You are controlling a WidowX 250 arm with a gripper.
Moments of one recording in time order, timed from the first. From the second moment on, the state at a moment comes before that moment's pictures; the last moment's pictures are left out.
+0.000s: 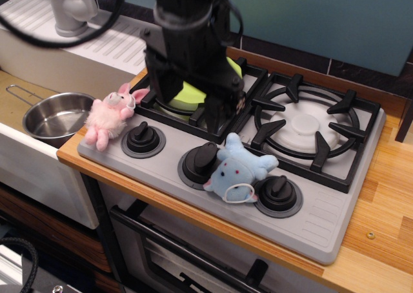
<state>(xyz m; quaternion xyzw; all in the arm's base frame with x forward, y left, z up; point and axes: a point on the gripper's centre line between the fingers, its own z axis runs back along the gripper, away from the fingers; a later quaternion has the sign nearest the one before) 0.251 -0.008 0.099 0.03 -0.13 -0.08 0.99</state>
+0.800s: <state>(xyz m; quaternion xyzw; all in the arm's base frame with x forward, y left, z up) 0.255 -0.057 0.064 0.01 -0.18 -0.09 0.98</state>
